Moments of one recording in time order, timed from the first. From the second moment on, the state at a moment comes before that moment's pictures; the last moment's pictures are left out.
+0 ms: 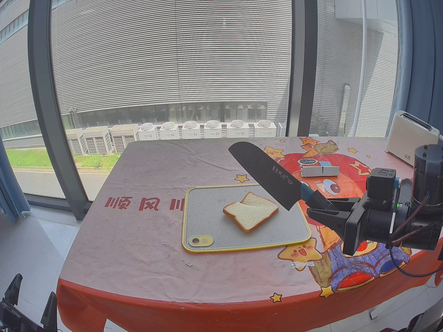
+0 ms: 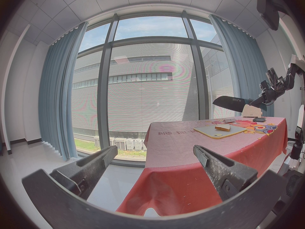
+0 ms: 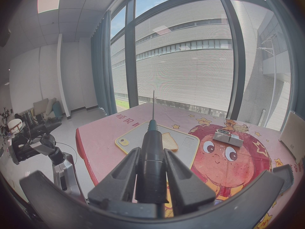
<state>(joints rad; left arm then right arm) 0.00 0.02 -0.02 0.00 0.01 0.02 0.66 1.40 -0.61 -0.42 0.06 0.02</state>
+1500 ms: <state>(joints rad) 0.00 0.02 -0.02 -0.01 0.01 0.04 0.66 1.41 -0.60 -0.42 0.05 0.01</state>
